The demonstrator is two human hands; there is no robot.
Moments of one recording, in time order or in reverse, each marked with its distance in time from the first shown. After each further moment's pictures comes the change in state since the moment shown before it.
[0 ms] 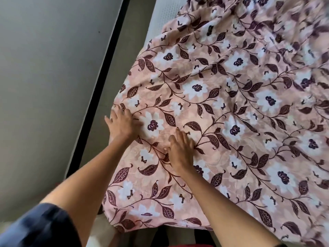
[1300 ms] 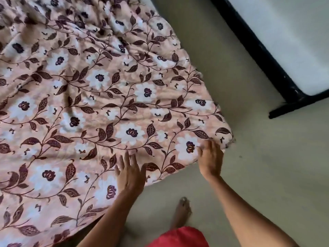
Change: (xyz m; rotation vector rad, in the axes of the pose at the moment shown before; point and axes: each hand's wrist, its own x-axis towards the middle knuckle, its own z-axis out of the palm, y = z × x) left_hand -0.362 0.340 0.134 0.072 -0.275 0.479; right_hand -0.302 0.476 -0.014 0.198 0.528 0.769
